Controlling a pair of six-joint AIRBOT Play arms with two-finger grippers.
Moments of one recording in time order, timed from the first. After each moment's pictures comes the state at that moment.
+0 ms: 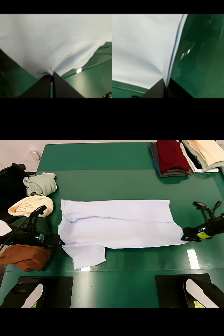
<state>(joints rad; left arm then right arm) 0.05 -0.71 0.64 1.03 -1.35 -1.41 -0.30 -0.92 0.77 -1.33 1.46 1.33</state>
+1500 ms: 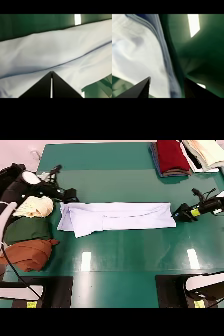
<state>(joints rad) -0.11 -1.48 1.30 0.95 -1.03 -1.38 -0.44 -1.64 1.18 -0.93 1.39 1.19</state>
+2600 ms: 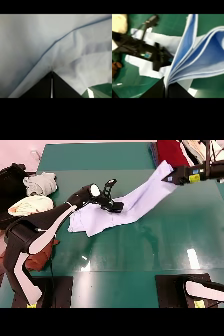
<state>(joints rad) -0.54 -1.90 1.63 0.94 -0.87 -1.50 -0.09 -1.31 1.49 -0.71 1.37 1.23</state>
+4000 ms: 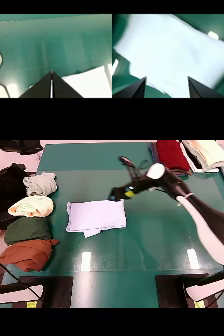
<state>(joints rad) -0.06 -1.37 1.94 1.30 -1.24 -1.53 0.36 -1.62 1.50 -0.87 1.09 1.33</state>
